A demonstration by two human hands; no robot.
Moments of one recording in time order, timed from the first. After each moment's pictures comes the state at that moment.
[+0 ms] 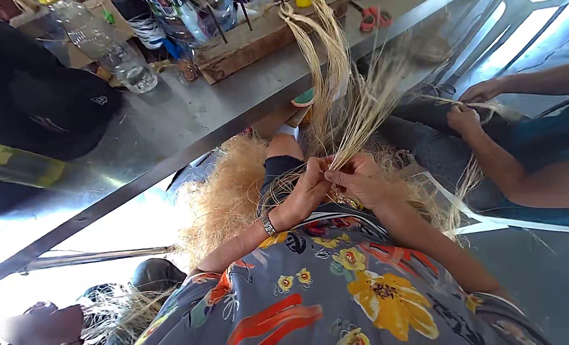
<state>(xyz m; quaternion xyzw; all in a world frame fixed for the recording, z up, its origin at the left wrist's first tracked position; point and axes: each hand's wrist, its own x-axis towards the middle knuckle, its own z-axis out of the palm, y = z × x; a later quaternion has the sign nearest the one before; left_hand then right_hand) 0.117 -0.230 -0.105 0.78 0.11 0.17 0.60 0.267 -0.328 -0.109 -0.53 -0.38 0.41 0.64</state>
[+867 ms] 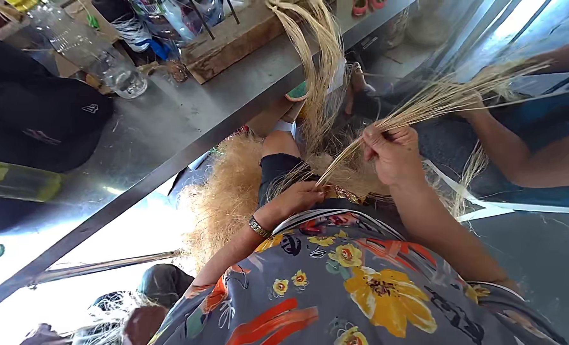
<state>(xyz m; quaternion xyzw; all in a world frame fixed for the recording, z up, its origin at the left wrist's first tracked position) 0.107 -0.198 -0.133 0.71 0.18 -0.09 0.67 0.307 -0.330 -0.110 -0.49 -0.34 0.23 0.77</state>
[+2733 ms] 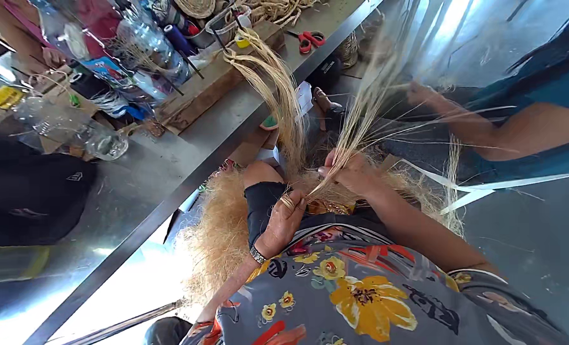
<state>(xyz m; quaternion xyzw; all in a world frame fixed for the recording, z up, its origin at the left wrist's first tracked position) 0.120 -0.211 -0.150 0.87 0.13 0.16 0.44 0.324 -0.337 -0.137 -0.62 -0.37 0.20 0.66</state>
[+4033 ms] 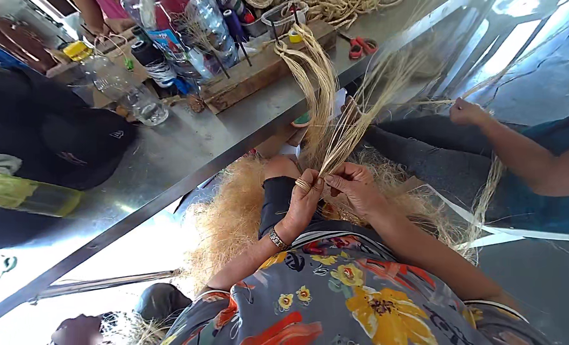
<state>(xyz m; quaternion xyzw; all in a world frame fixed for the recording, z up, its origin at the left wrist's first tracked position) 0.144 -0.213 -0.137 0.72 0.17 0.30 0.60 0.277 -0.308 -0.130 -0.46 -0.36 0.37 0.72</state>
